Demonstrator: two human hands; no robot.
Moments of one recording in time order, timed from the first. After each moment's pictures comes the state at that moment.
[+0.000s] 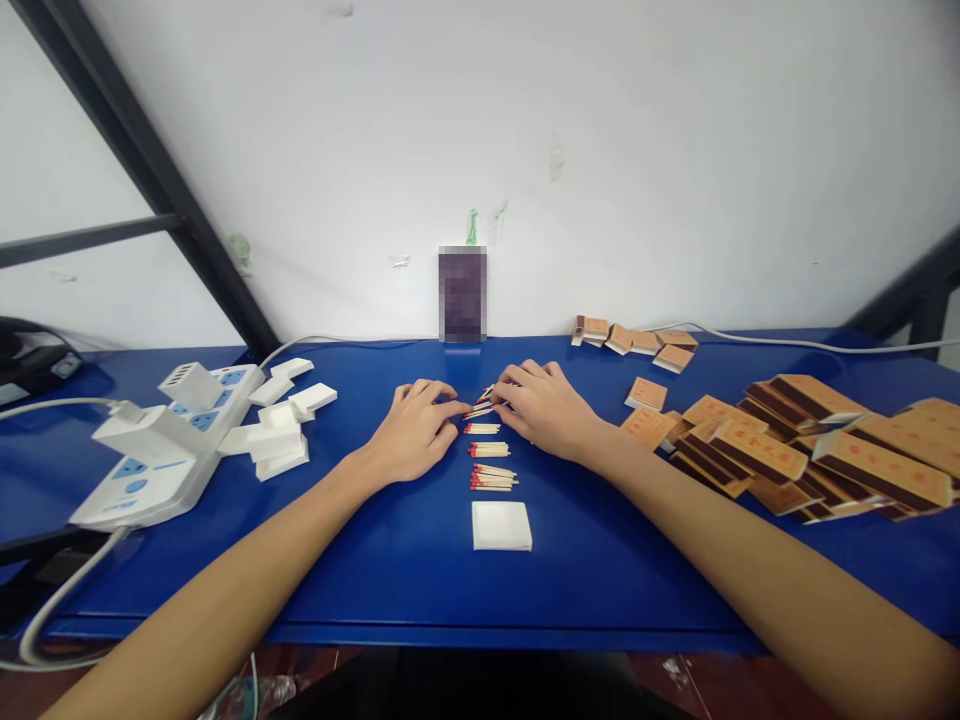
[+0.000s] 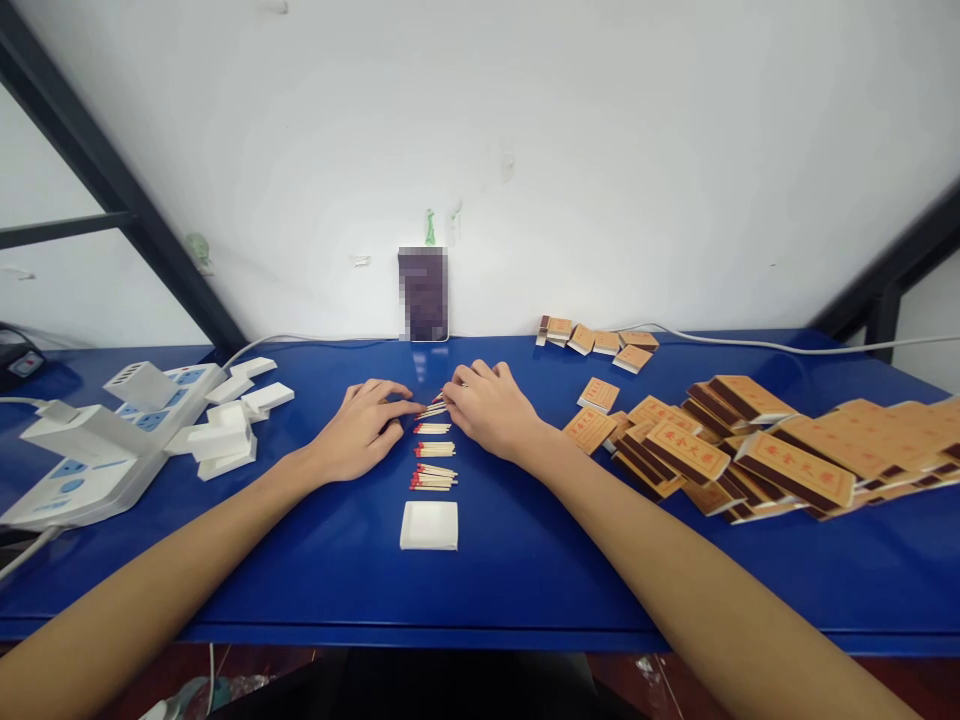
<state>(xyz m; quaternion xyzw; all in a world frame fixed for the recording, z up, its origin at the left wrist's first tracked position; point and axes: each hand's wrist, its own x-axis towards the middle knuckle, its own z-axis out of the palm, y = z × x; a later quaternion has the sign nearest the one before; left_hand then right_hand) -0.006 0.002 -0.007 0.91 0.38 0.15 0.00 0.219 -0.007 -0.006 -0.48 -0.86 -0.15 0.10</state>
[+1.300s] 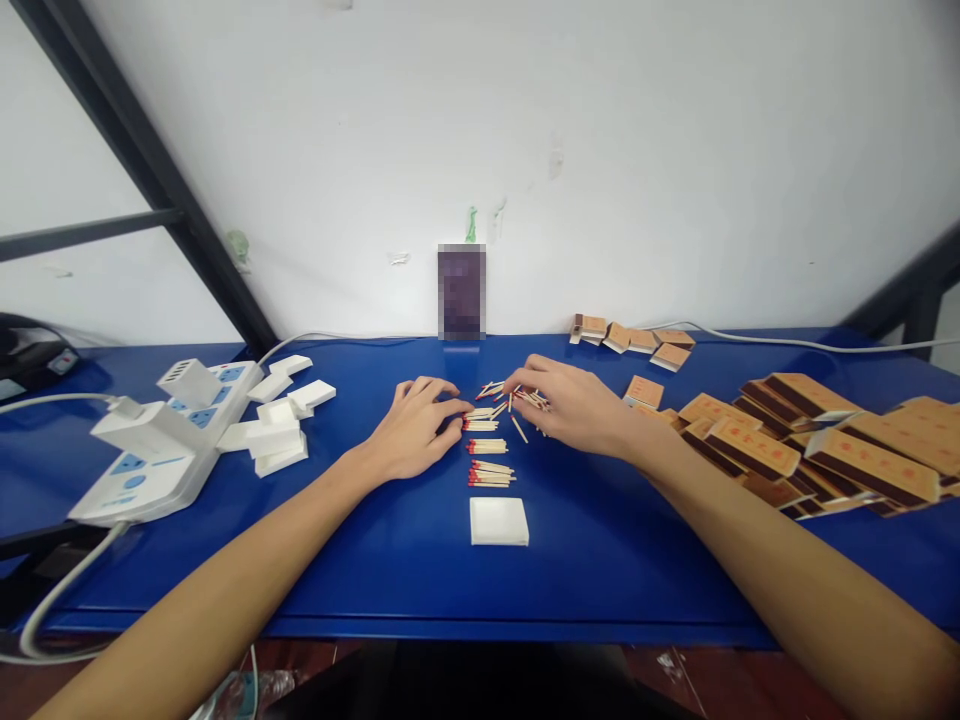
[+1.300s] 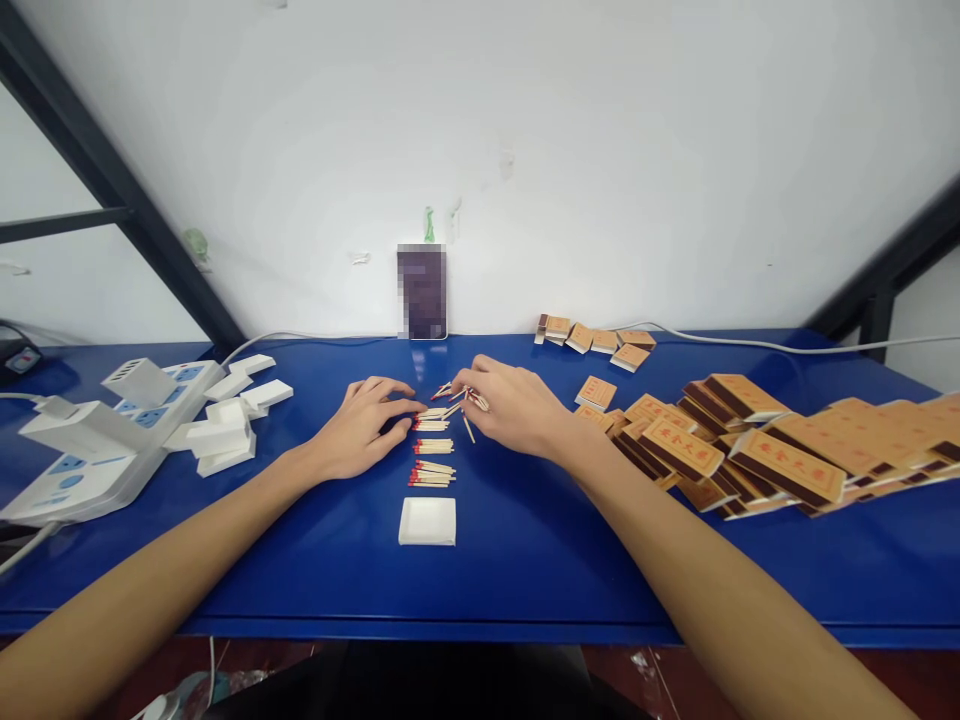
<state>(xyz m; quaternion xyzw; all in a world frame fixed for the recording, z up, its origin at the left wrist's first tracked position) -0.005 0.001 -0.006 0.92 0.36 0.14 0.01 0.241 -0.023 0.016 -0.49 -0.85 -0.01 0.19</state>
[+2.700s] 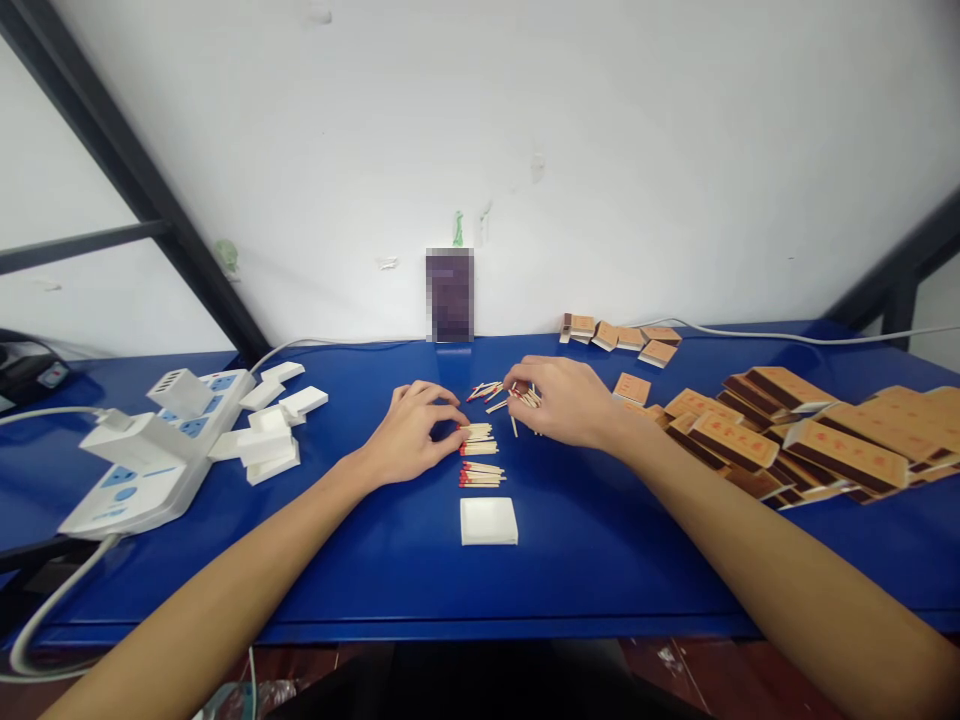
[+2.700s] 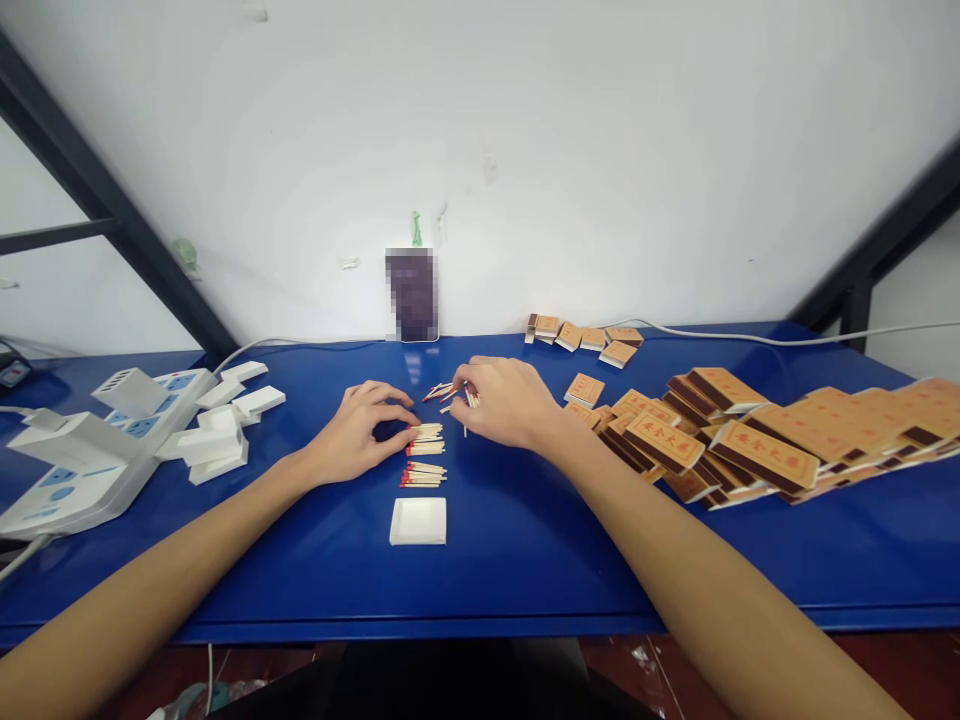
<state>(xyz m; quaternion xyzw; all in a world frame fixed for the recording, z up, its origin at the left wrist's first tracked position) 0.003 -0.002 -0.004 0.92 0.35 0.19 0.05 0.239 -0.023 0.022 -0.56 -0.81 -0.04 0.18</state>
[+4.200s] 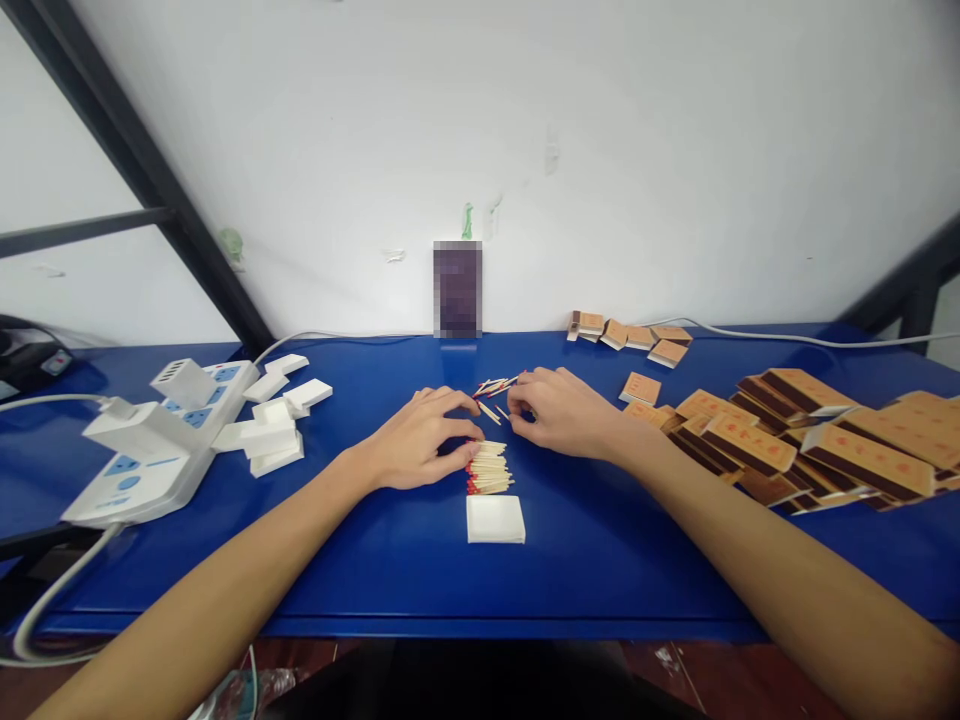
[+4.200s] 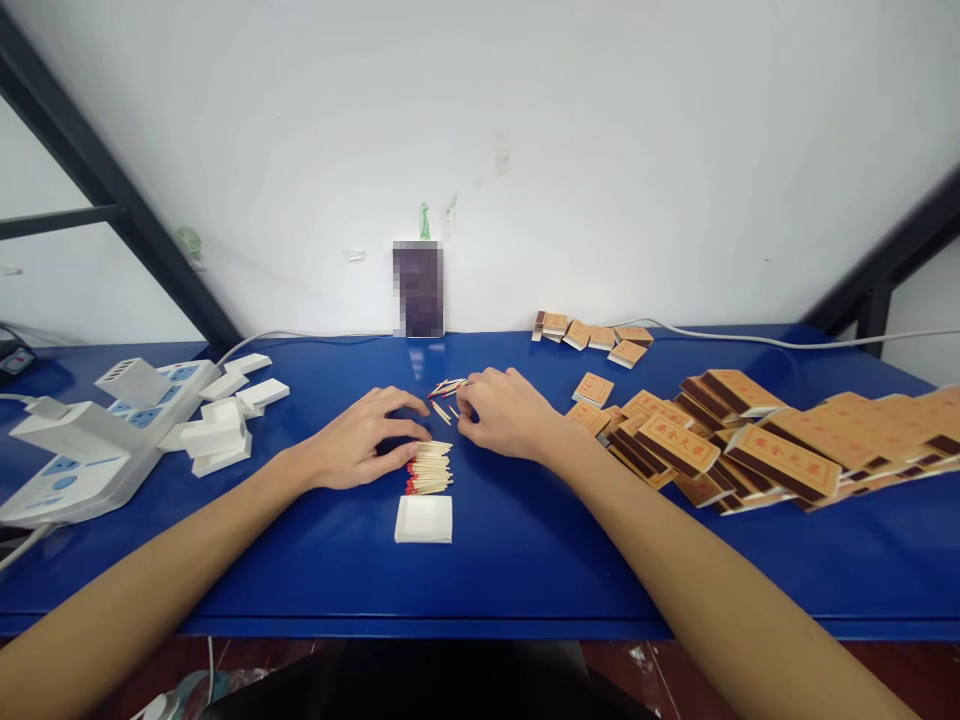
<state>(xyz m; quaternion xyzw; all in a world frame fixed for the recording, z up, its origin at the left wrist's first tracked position) -0.002 -0.009 0.008 0.96 0.22 0.13 0.06 0.234 -0.021 0.010 -0.50 -0.86 -0.04 0.08</state>
